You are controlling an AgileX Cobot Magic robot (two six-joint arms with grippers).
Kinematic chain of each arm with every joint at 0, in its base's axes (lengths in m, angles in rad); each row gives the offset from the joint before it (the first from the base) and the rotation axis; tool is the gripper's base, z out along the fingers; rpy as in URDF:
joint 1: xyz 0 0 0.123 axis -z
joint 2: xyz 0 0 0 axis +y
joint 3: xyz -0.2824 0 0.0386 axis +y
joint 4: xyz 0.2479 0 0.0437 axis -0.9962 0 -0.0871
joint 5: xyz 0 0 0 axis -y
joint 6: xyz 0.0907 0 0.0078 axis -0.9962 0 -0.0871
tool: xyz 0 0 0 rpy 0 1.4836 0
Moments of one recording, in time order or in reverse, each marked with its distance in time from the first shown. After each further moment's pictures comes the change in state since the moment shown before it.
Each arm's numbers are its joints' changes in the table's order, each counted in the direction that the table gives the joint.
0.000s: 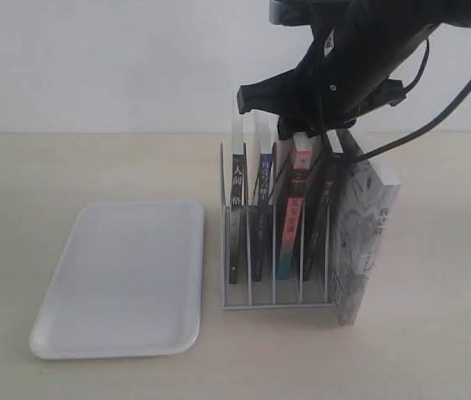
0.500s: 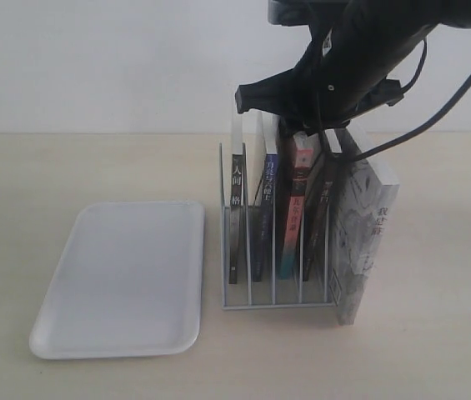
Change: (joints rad) left arm 0.000 0.000 0.000 0.000 0.000 0.000; right arm 0.000 0.012 -0.002 0.002 0.001 -0.001
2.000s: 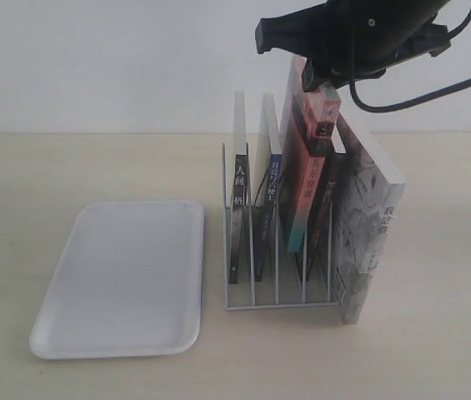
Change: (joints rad) left arm 0.000 0.000 0.000 0.000 0.000 0.000; right arm -0.001 -0.141 -0.051 0.044 -0.109 -0.056
